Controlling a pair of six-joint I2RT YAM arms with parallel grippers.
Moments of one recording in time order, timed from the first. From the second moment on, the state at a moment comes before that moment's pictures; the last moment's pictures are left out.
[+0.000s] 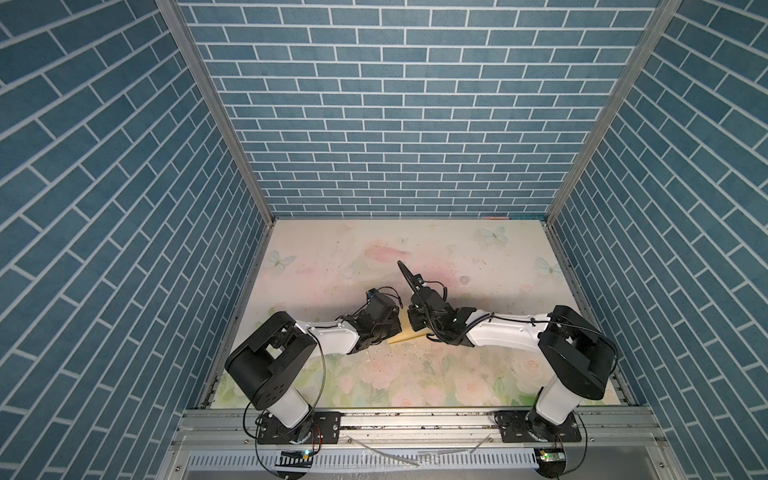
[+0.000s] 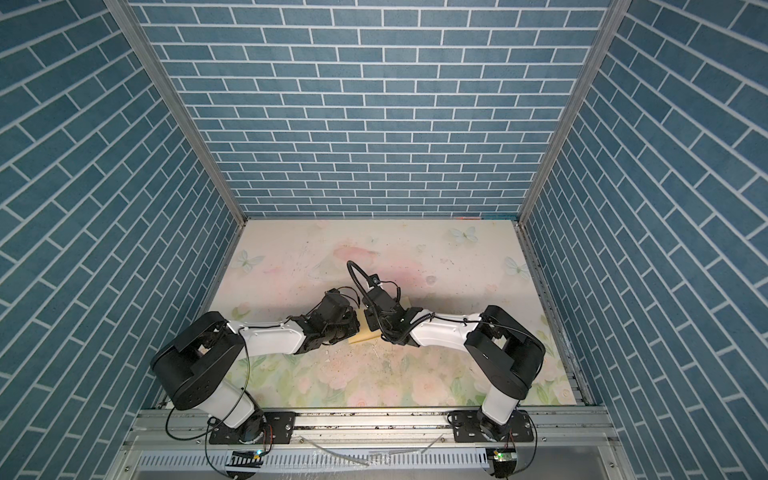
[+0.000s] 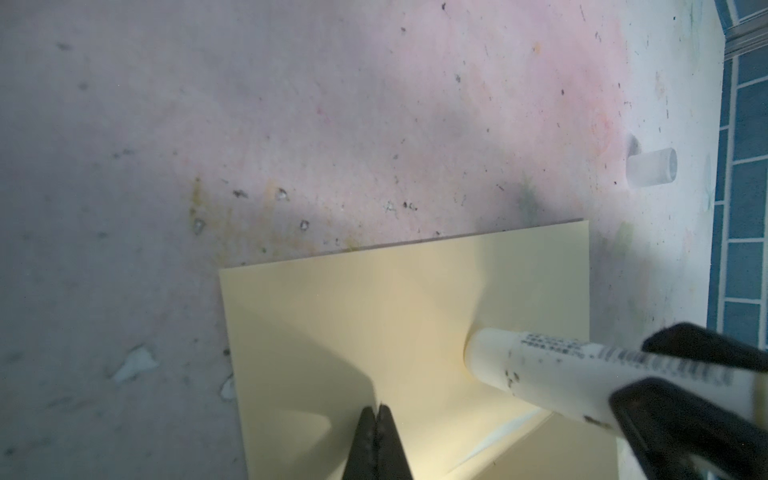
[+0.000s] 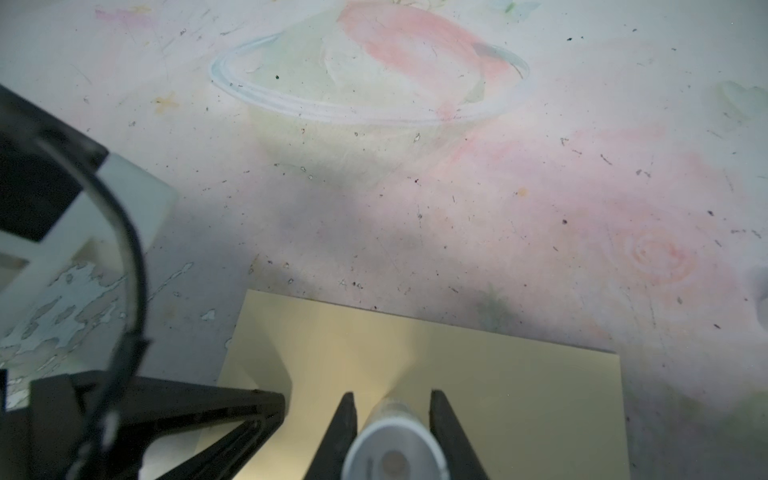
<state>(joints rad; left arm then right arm) -0.72 1.60 0.62 0.12 0.02 -1.00 0.99 1.69 0.91 0.00 0.30 0.36</state>
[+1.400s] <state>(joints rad) -0.73 1.64 0.67 0.09 0.01 -1.00 0.90 1.62 0.86 -0.06 0.35 0.36</state>
